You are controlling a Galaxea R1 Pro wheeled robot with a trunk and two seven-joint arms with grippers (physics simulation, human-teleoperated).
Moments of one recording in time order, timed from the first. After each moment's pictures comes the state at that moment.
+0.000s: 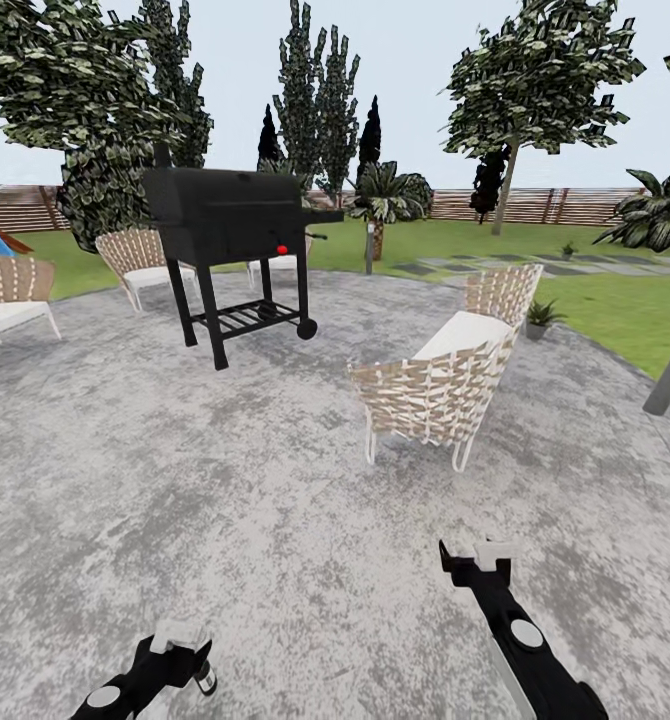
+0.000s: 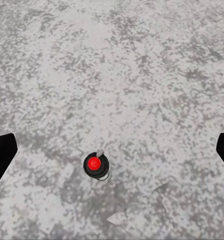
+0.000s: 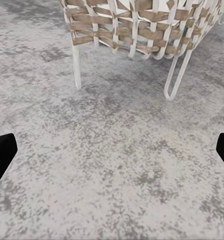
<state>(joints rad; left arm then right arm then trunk) -0.42 0.16 -0.02 -0.33 -0.03 -0.19 -0.22 -0.37 -0.05 -0.01 -0.78 0.01 -0.19 0.00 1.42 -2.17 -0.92</state>
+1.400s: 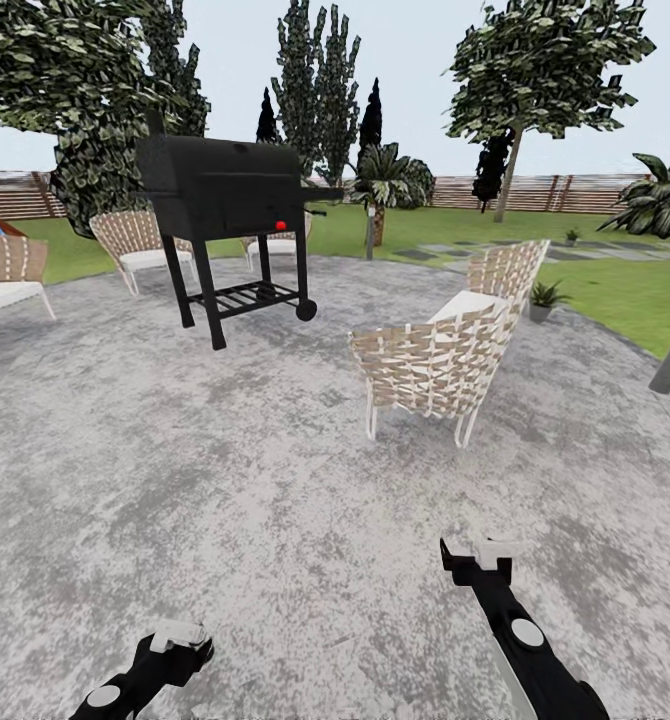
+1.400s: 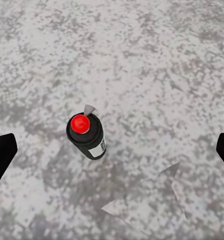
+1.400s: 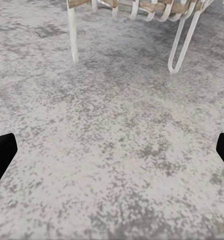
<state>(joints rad) -0.42 0.16 -0.02 -0.33 -0.03 -0.19 -0.22 -0.37 -0.05 -0.02 -0.79 0.01 -0.19 0.00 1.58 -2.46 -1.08</state>
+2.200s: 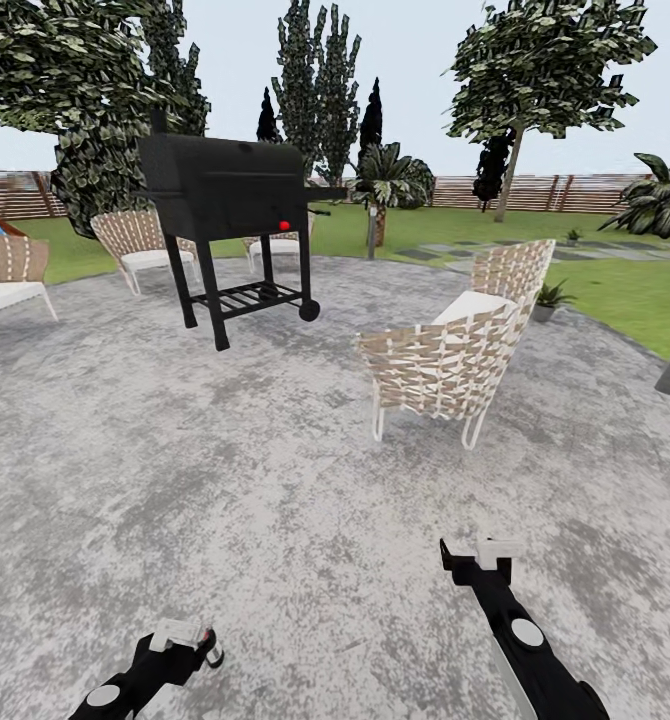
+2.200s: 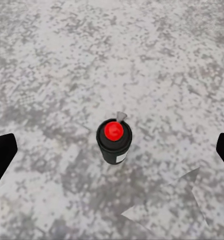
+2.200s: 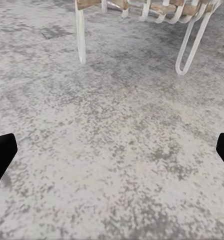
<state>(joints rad) -0.42 0.16 -0.01 -0.34 -0.03 -0.19 -0.22 -0.37 -0.05 -0.02 -0.79 0.01 -0.19 0.00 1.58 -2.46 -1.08</state>
